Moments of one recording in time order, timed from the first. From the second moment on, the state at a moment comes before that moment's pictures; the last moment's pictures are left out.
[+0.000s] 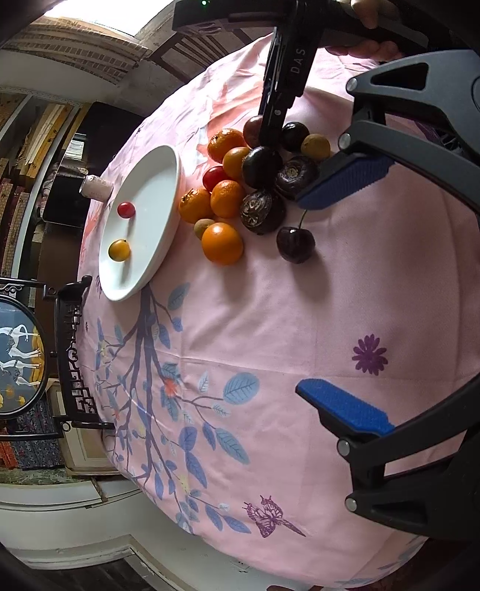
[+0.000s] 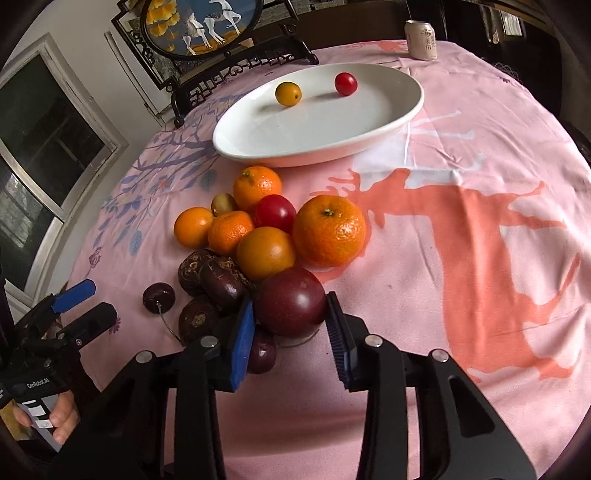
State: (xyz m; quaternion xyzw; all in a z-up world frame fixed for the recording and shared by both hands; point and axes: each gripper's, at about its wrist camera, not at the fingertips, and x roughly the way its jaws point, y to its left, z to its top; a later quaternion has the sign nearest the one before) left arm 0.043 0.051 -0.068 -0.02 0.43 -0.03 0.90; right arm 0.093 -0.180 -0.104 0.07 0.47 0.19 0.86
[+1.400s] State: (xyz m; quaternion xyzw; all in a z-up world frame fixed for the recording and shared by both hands) left arm 0.086 0.025 -0.091 -0.05 0.48 -0.08 0.87; right arm 0.056 -0.203 -0.091 0.04 0.46 0.13 0.88
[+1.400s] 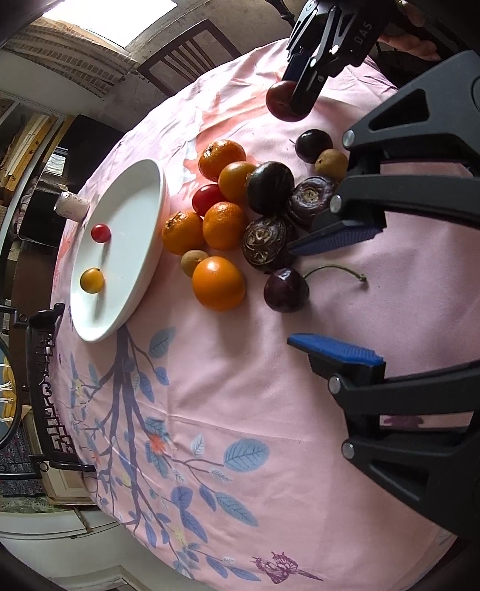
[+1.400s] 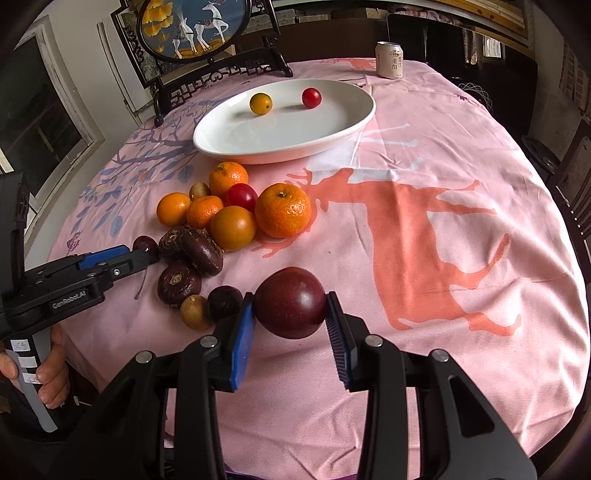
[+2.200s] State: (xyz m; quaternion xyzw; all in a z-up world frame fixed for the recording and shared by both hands) left arm 0.162 0.008 -0.017 0.00 0.43 -0.10 0.90; right arm 0.150 -0.194 -0.046 0.00 0.42 0.16 0.89
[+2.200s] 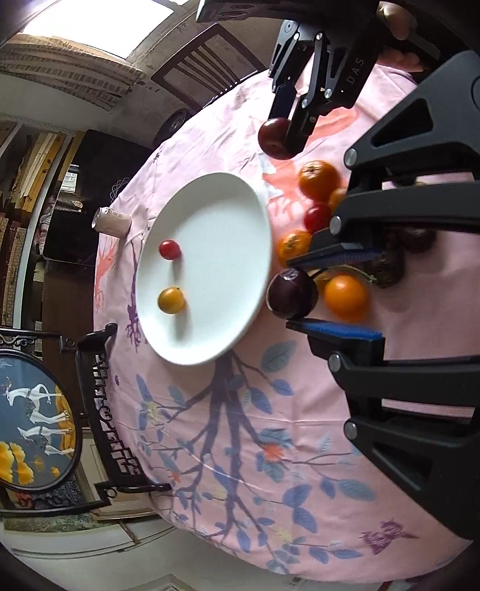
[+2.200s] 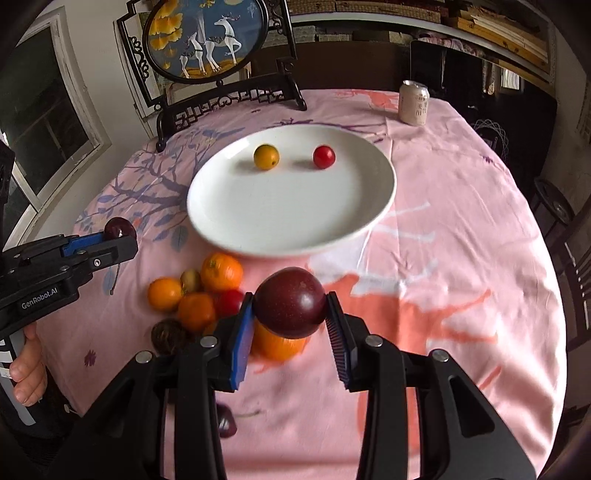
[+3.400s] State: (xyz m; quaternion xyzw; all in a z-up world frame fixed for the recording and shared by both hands) left arm 0.106 0.041 -0.017 -0.05 0.39 -0.07 0.92; right arm 0.098 -0.205 -0.028 0.01 0.39 0.15 0.91
